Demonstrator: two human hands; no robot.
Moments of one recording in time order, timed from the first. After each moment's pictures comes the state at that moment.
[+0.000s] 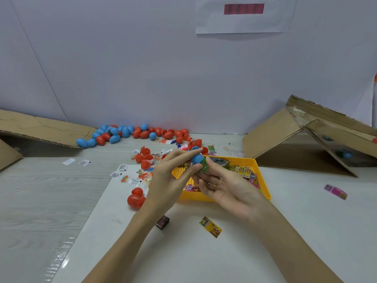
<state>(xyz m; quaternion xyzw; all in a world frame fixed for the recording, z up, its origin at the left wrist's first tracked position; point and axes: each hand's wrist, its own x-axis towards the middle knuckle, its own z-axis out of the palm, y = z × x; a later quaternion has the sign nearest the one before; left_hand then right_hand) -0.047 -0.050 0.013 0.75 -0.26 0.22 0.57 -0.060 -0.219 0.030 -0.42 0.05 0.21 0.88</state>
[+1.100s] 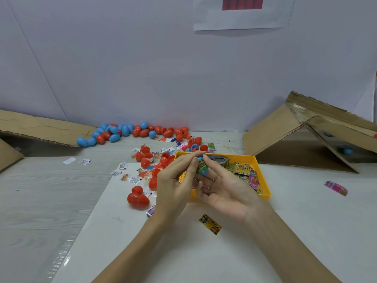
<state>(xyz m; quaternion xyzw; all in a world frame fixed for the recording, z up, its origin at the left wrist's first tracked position) -0.059 -0.072 0.000 0.70 -0.22 0.26 0.63 -0.070 -0.209 0.033 -0.39 0.08 0.26 0.88</state>
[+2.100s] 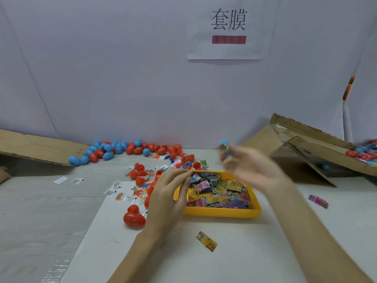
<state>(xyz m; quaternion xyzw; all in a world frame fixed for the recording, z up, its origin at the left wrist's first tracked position) -0.042 -0.056 -0.010 0.81 -0.22 0.36 0.41 -0.026 -0.283 0.092 -0.39 0.04 0.12 0.91</state>
